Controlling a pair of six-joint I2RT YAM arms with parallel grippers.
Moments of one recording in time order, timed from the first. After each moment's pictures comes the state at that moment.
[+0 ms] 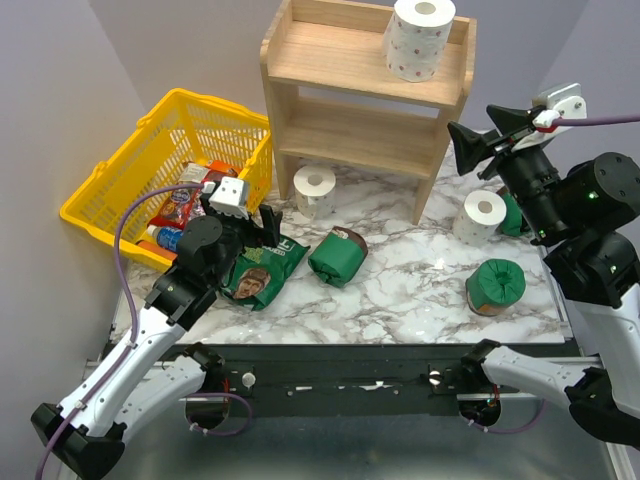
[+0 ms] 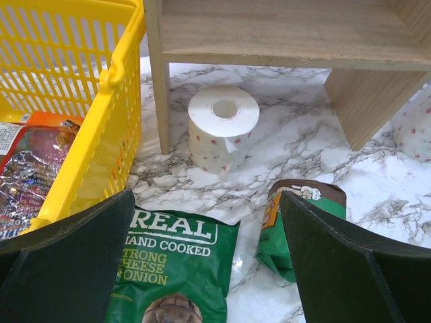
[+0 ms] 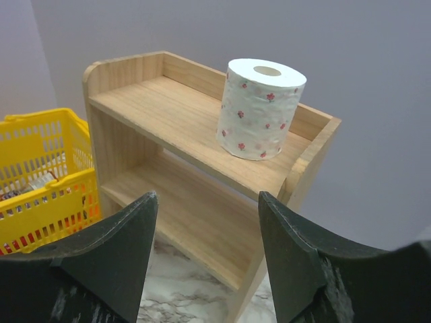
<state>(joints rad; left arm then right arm) -0.57 0.75 0.80 -0.17 -0.22 -0.16 0.62 1.01 1.66 -0.39 0.19 -0.24</state>
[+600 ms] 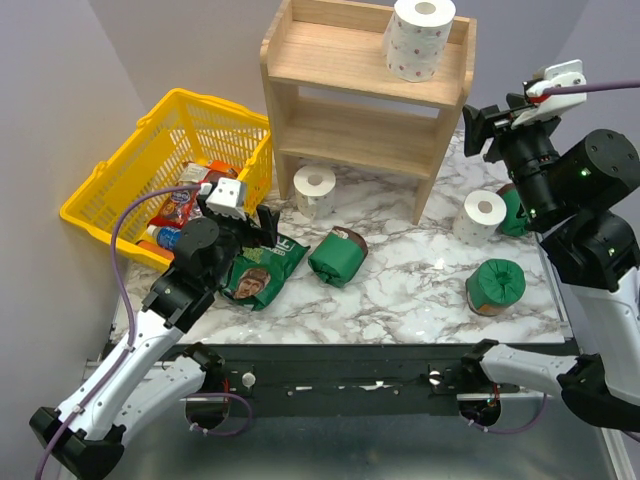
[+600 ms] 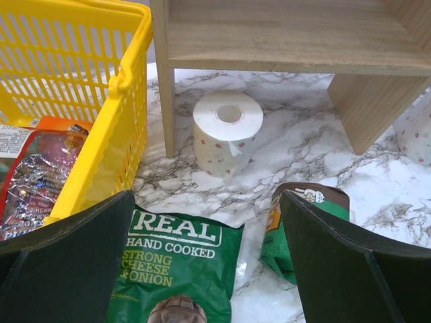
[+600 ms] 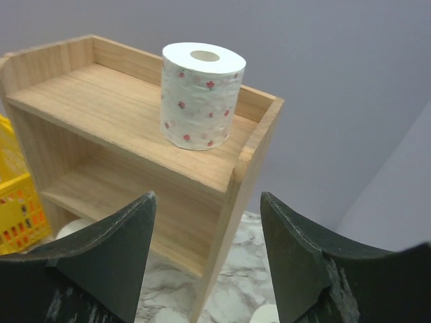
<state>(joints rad) -0.57 0.74 0.80 -0.17 -0.23 -0.14 0.62 1.10 1.78 -0.47 0.39 -0.27</state>
